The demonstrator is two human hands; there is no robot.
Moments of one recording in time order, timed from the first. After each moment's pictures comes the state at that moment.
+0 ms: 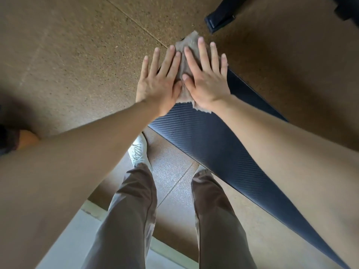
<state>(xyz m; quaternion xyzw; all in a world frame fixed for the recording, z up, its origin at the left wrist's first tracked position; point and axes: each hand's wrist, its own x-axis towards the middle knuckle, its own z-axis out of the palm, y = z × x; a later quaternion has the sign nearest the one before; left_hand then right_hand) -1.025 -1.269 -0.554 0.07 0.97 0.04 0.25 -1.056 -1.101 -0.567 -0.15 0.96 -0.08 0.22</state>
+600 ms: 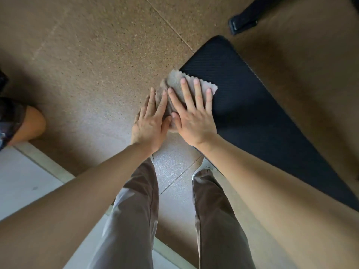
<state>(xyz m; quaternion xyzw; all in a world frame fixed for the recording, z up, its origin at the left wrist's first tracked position) -0.892 -1.323 -0.553 -0.11 0.93 0.23 0.26 -0.949 -1.163 -0.564 -0.28 0.94 -0.05 0.19</state>
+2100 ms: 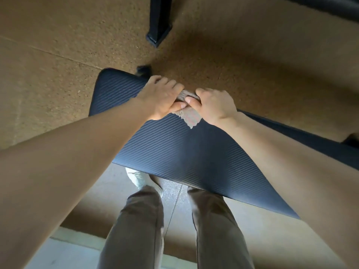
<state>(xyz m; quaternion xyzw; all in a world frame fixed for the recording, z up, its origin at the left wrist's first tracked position) -1.083 -1.104 -0.544 0.39 0.86 -0.06 0.33 -1.011 -0.919 -0.563 -0.04 0.97 -0.14 0.21</state>
